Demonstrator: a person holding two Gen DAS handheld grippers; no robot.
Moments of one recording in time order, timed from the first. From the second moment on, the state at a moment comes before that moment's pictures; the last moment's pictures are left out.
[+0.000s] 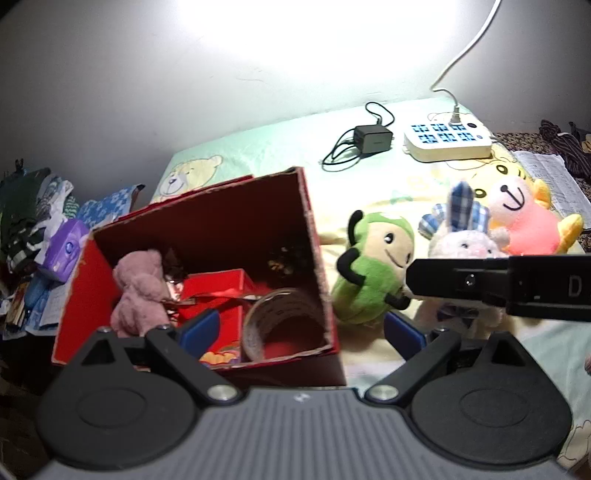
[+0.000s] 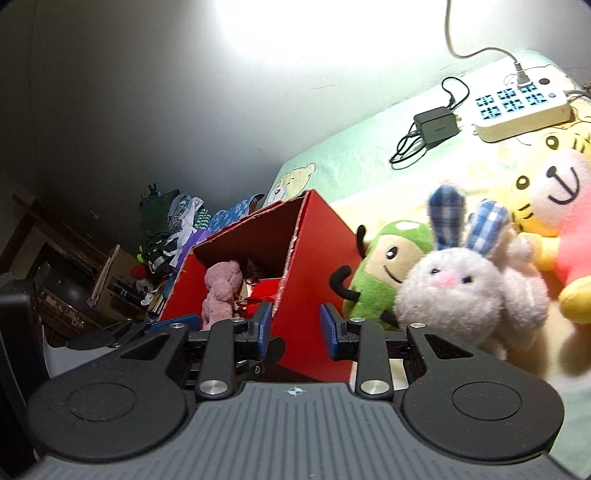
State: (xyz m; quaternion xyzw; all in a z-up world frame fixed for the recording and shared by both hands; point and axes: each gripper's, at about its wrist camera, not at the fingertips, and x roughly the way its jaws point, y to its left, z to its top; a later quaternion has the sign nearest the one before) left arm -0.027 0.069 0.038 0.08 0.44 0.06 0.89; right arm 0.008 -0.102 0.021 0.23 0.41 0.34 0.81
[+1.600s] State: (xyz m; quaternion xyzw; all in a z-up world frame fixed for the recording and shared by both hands) left arm 0.036 -0.021 -0.040 0.07 0.46 -0.09 0.88; right arm 0.070 -0.177 -0.048 0.28 0.48 0.31 0.77
